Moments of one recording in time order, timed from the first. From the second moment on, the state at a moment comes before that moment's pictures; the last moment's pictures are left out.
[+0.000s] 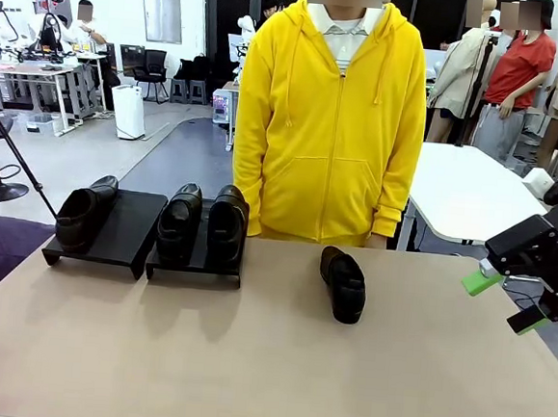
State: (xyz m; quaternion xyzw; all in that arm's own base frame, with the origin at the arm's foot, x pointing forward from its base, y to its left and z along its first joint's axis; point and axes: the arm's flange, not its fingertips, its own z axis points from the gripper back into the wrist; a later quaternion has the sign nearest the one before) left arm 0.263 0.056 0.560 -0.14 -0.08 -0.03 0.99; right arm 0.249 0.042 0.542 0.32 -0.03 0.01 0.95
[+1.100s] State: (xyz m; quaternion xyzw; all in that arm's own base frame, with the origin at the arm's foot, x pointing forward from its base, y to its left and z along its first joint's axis) left arm 0.279 0.036 0.566 -0.12 -0.05 -0.05 0.99; right arm 0.255 0.054 0.542 0.31 -0.02 0.02 0.95
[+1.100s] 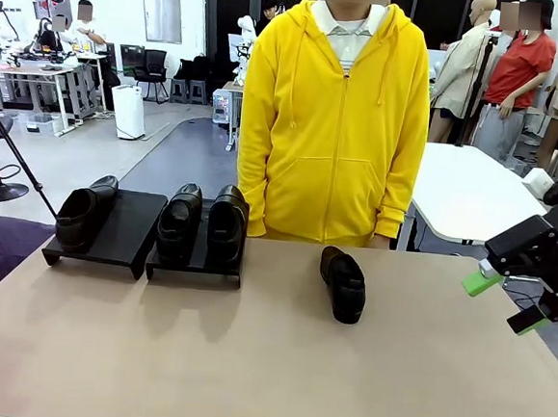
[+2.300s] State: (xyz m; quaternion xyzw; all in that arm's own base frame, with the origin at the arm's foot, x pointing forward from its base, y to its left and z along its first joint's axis) left arm 0.278 0.037 0.567 -0.12 -0.05 -0.05 0.99; right arm 0.591 0.265 0.371 0.04 -0.05 0.06 1.00
